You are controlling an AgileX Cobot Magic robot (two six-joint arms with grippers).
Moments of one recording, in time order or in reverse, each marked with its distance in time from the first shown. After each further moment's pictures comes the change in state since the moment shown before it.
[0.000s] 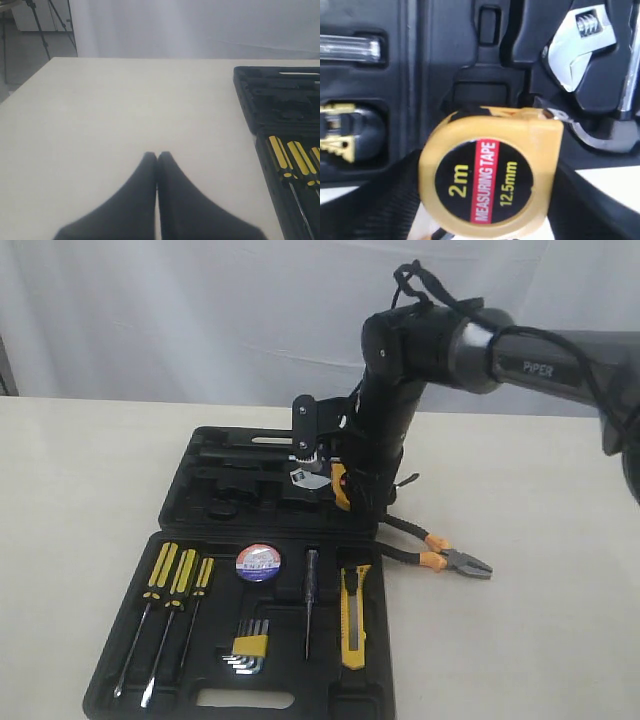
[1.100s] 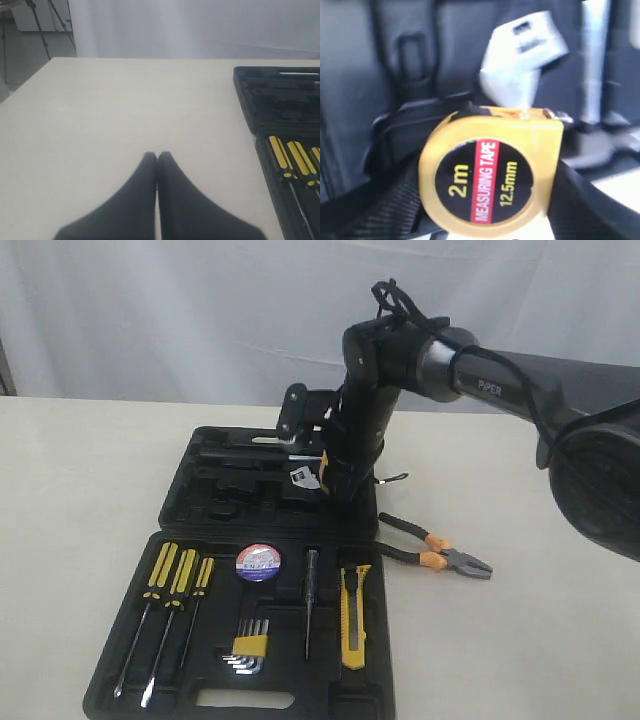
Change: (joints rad) left arm 0.000 0.000 0.000 0.000 0.000 0.000; right arm 0.000 0.148 -0.217 -0.018 0.021 0.216
